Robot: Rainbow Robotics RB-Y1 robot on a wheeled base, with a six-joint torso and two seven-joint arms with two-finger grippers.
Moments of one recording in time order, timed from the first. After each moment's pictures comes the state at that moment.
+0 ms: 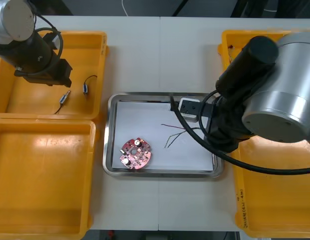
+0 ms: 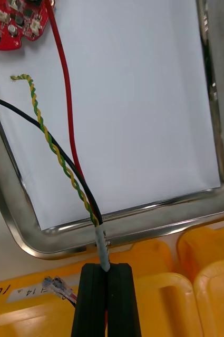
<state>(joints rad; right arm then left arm) -0.69 -0.67 0.52 -2.24 -0.76 1.92 1.77 -0.83 0.64 -0.10 -1.42 0.65 1.73 -1.37</state>
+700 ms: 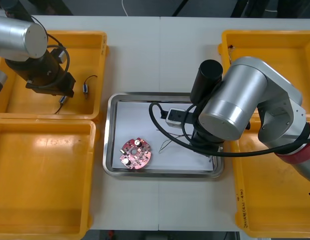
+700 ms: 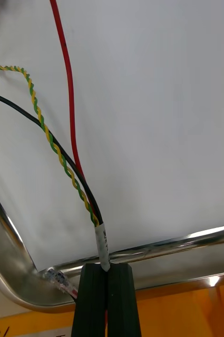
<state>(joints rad) -0.69 -0.55 0.64 -1.98 -0.60 1.84 1.80 -0.83 0.63 -0.19 -1.22 0.63 1.57 -1.43</state>
